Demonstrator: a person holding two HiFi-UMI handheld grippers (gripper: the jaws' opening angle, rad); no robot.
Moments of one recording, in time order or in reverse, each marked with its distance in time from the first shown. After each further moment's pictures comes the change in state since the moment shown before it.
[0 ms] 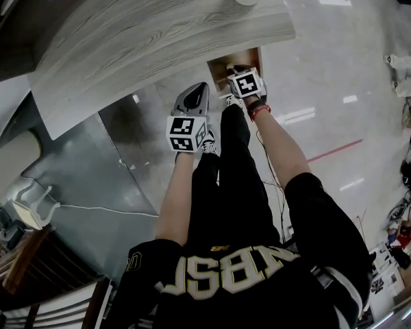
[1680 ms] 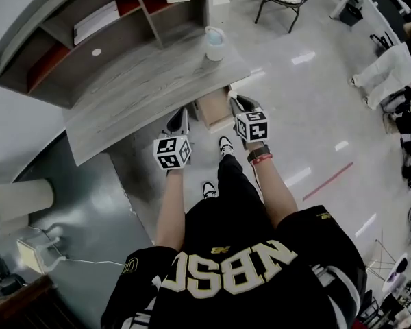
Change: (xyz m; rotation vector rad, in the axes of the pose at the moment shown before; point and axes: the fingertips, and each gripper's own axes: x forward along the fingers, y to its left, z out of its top) left arm -0.136 -0.046 0.143 0.138 -0.291 0.004; right arm -0.319 0.054 0.073 0.072 -0.657 -0.180
